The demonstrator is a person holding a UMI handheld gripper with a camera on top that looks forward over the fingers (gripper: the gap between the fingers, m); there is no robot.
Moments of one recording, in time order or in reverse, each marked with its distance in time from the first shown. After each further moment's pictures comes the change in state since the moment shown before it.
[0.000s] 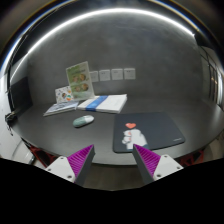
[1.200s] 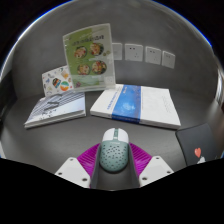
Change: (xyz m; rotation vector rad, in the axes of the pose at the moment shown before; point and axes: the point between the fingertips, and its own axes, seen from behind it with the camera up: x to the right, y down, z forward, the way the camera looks) arm -0.182 -0.045 0.284 -0.202 0.112 -0.009
